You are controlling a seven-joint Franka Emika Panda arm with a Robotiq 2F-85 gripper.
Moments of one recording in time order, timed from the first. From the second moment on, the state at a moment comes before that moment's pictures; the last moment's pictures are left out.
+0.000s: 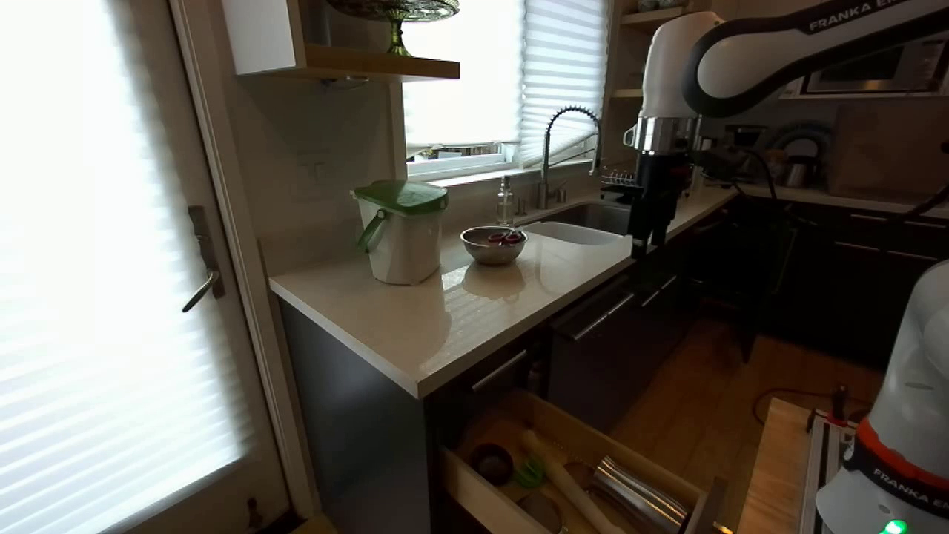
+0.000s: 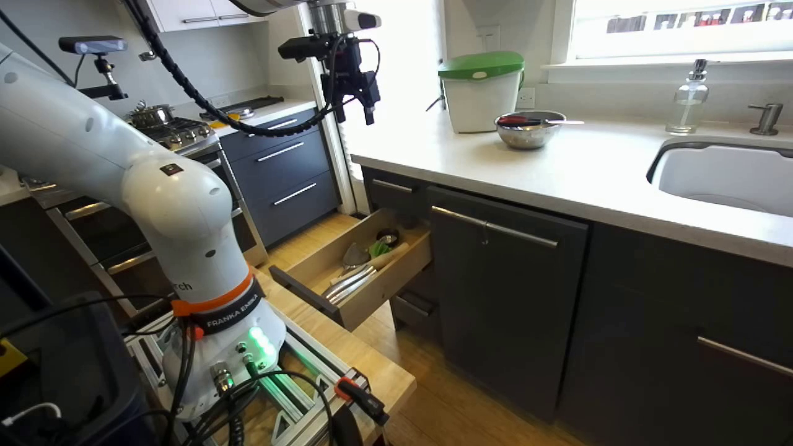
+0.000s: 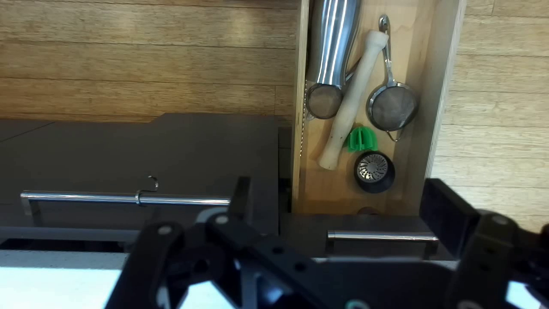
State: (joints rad) arm 0.01 -0.60 -0.01 -2.49 -0.02 1.90 -0.01
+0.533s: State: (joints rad) arm 0.06 -0.52 0.02 -2.62 -0.02 1.94 -0.11
